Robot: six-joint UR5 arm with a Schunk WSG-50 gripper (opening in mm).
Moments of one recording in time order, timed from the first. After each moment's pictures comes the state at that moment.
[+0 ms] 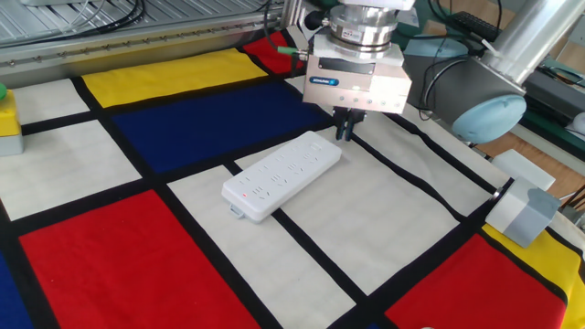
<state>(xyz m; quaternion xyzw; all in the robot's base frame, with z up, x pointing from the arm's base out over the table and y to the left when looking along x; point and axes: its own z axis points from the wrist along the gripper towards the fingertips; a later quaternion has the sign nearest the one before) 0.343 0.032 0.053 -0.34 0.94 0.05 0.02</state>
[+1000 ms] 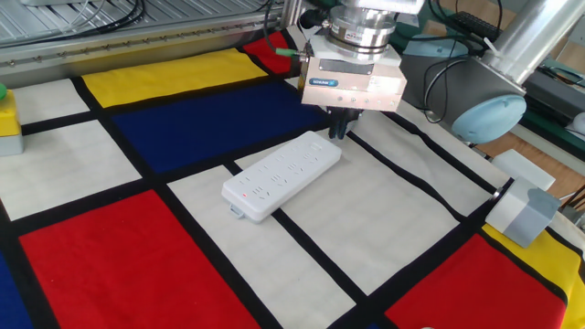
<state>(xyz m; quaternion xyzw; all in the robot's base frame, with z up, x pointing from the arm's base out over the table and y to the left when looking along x) 0.335 0.020 0.050 -0.45 0.89 0.03 0.00</state>
